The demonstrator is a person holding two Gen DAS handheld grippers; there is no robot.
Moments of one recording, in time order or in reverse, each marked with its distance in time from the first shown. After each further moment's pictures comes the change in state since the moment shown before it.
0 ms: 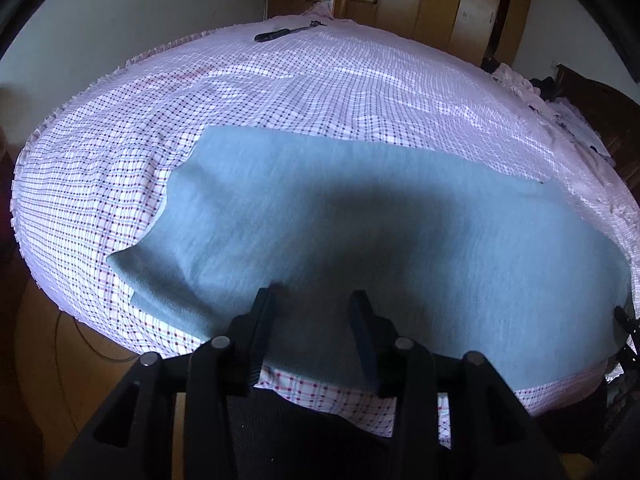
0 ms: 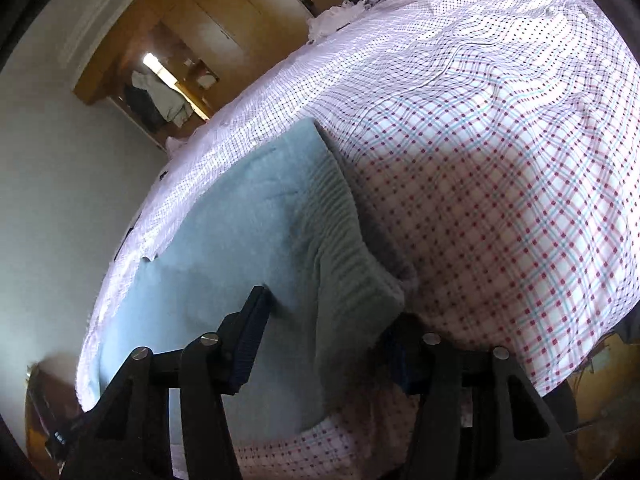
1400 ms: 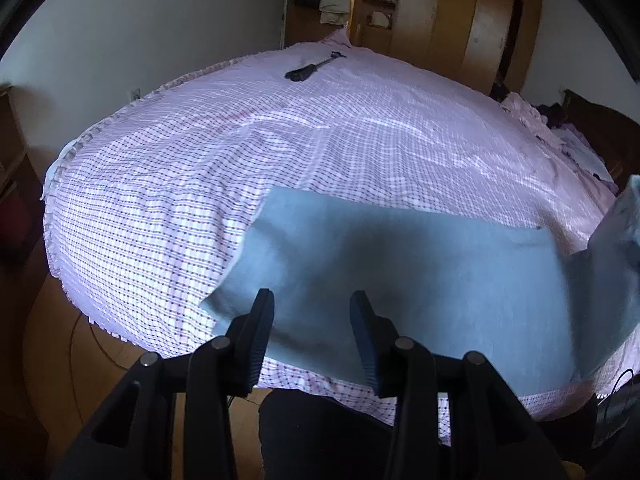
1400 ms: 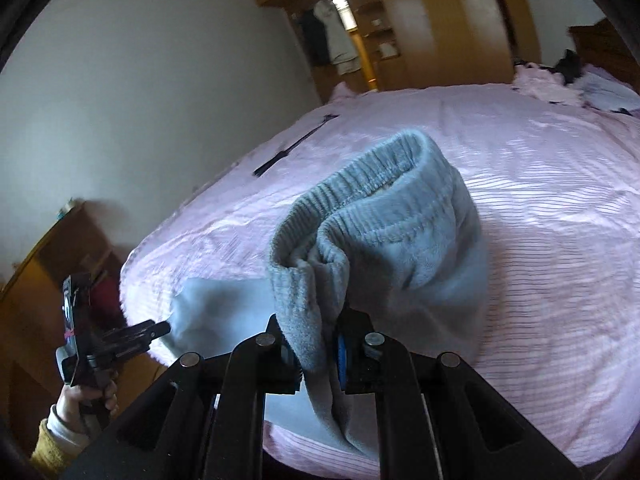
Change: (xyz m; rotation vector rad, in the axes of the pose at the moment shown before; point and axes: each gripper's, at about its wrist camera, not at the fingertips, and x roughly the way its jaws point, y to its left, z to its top) left arm -0.056 0.035 0.019 -0.048 -0.091 0.030; right arm -0.022 0.271 -0.044 -0.640 0.104 0.308
